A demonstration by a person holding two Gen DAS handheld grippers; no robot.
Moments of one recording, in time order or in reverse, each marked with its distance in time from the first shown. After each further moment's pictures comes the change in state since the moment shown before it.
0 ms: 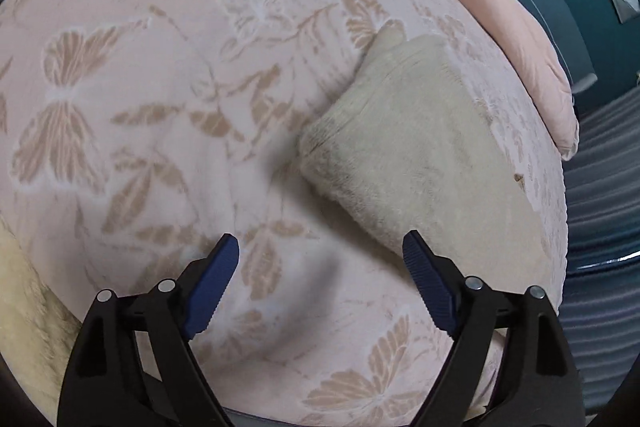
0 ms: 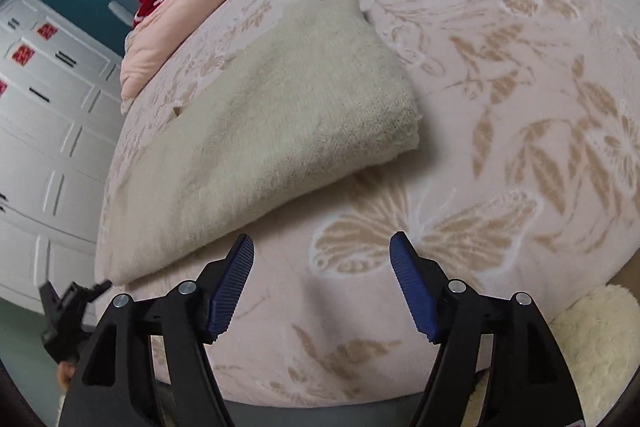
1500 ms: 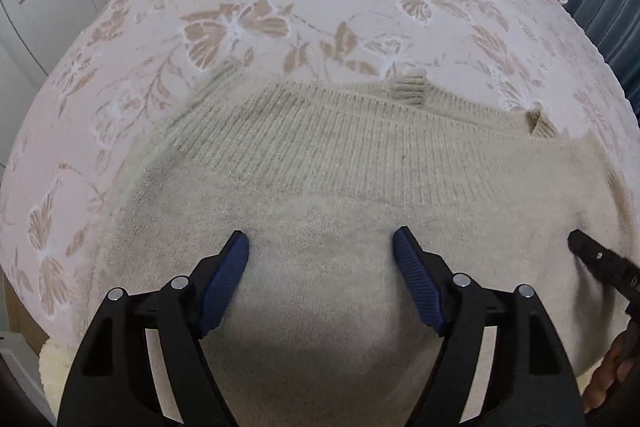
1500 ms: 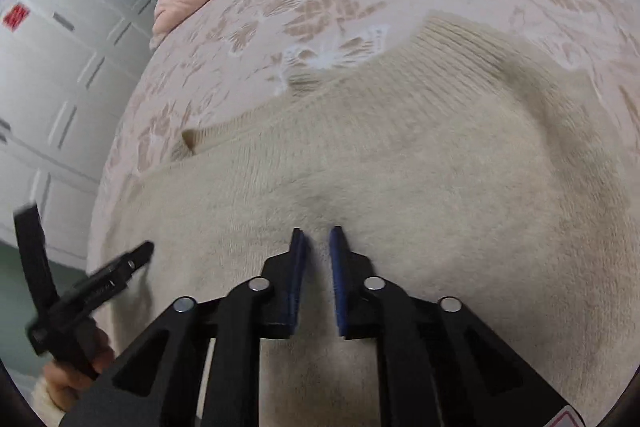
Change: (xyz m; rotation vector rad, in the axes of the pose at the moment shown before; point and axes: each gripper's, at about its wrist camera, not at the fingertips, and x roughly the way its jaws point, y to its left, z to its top) left arm 0.039 -0.114 -0.041 0.606 -0.034 0.272; right arm 0.066 0.080 0.010 -0.172 0.154 0.045
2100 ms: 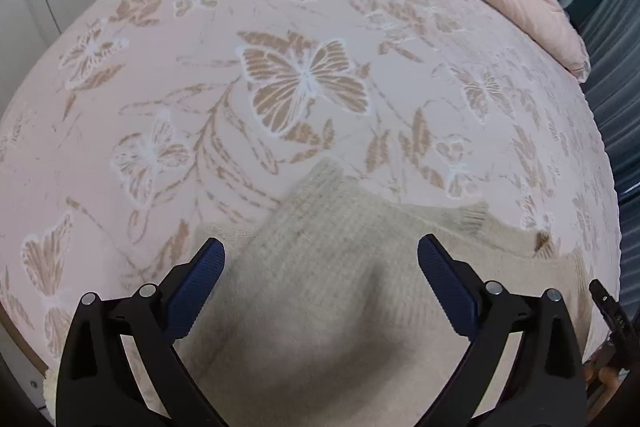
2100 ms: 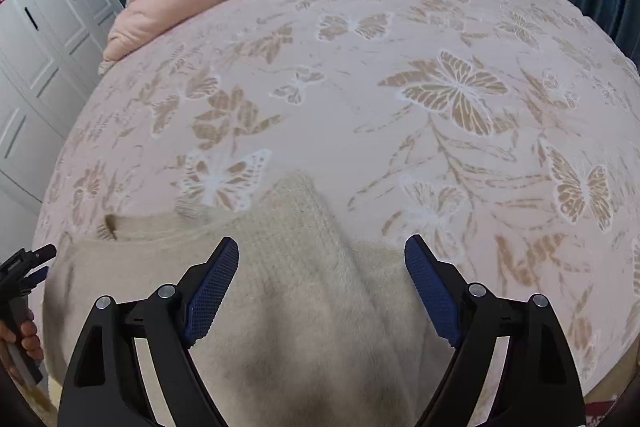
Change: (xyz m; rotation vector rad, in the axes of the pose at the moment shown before) left arm 0.026 0.092 0.075 -0.265 0.057 -0.109; right arm -0.030 -0.033 0.084 -0.135 -0.119 -0.297
